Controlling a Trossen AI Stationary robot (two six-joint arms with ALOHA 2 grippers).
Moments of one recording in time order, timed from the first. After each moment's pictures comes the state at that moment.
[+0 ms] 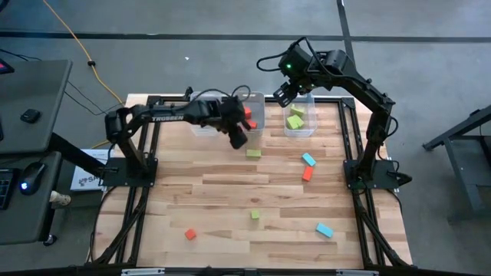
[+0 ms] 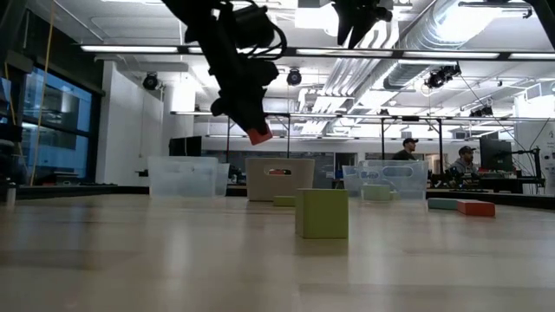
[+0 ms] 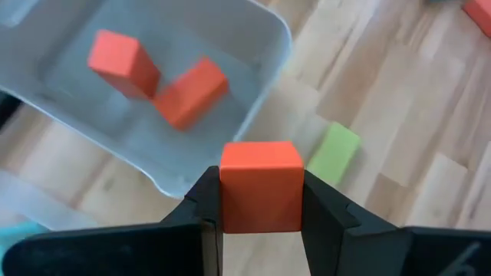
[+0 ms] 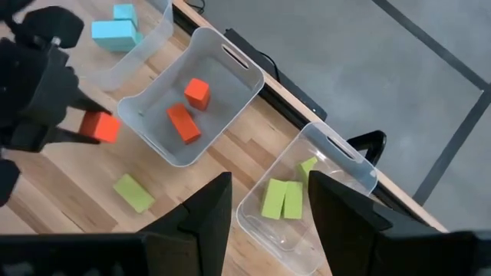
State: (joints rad) left arm 0.46 1.74 1.33 -0.62 -0.04 -0.18; right arm -0.42 1.82 2.32 -1.57 0.28 0.33
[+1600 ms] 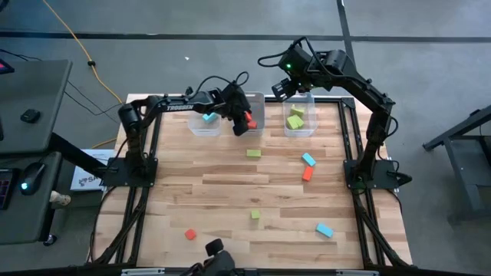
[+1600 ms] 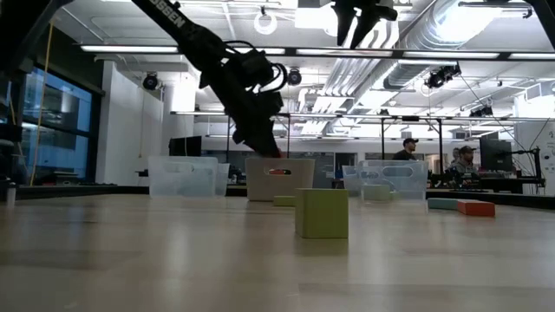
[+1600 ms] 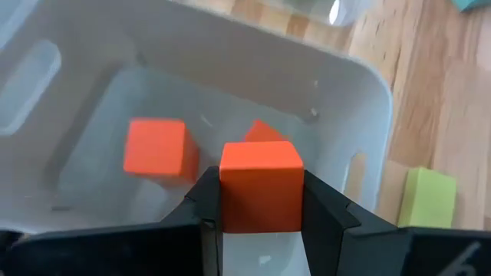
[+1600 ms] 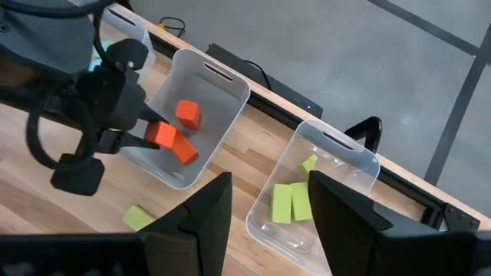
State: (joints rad) left arm 0.64 1.91 1.33 -0.36 0.15 0.14; right arm -0.42 1.82 2.32 -1.56 0.33 0.50
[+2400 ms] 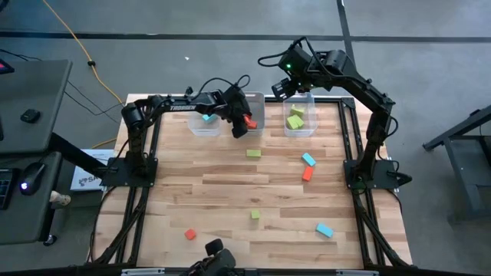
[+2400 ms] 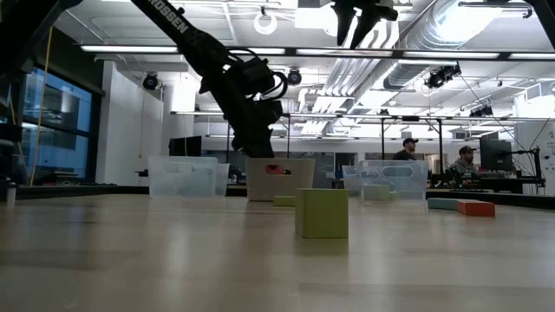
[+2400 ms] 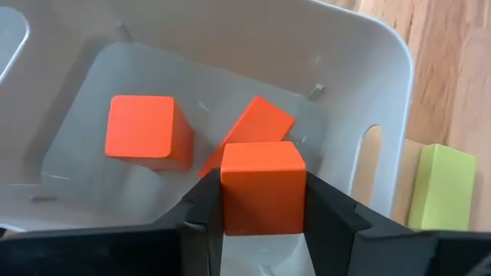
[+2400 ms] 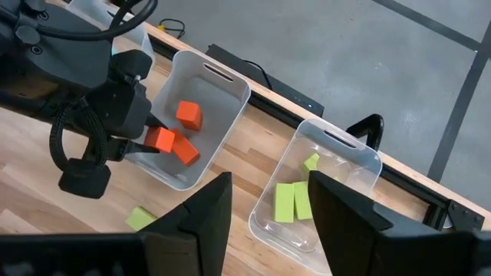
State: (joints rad) left arm 0.65 1.94 1.33 -0.38 0.15 0.18; right arm -0.42 1.82 2.32 -1.56 0.33 0.52
